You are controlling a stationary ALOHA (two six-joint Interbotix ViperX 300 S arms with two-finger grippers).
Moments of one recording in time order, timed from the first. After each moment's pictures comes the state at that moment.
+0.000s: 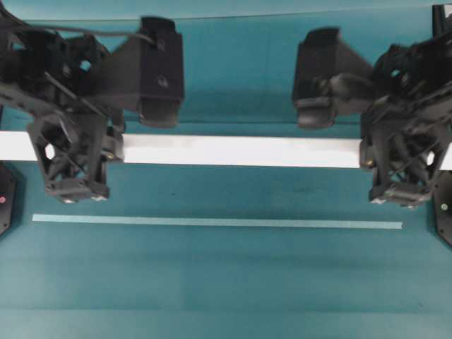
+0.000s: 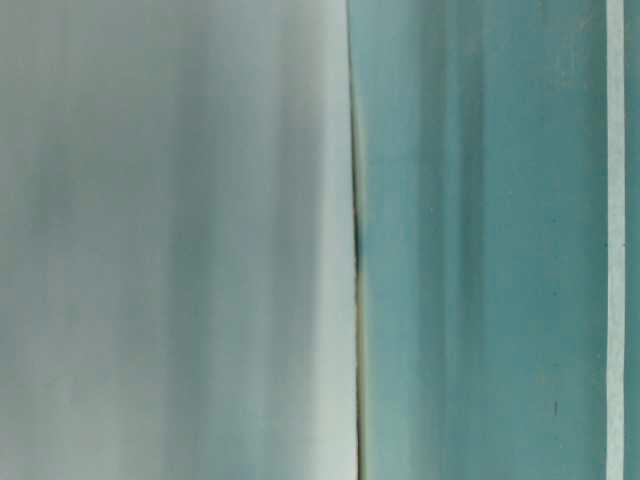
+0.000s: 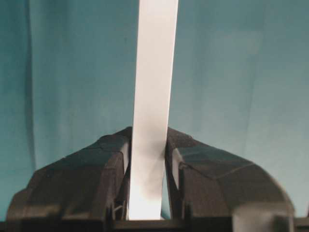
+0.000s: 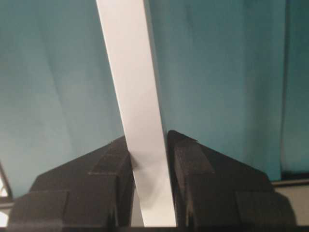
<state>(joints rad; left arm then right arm) 0.00 -0.17 -0.11 0.03 1.50 -0.08 -0.03 -0.21 -0.01 0.06 1.64 0.12</state>
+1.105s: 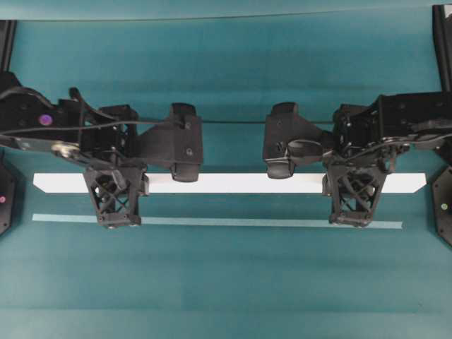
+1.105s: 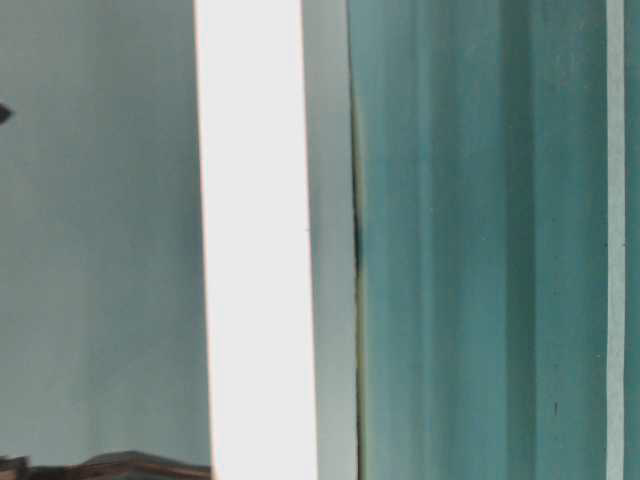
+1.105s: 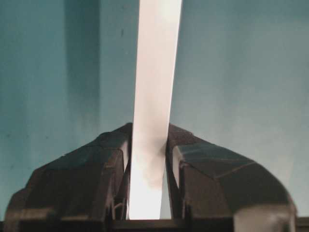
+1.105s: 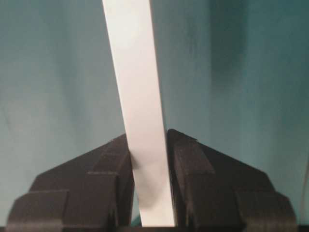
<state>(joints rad) 0.00 -0.14 0.35 0.03 1.11 -0.09 -0.04 -0.17 0.41 0.06 1.23 0.05</state>
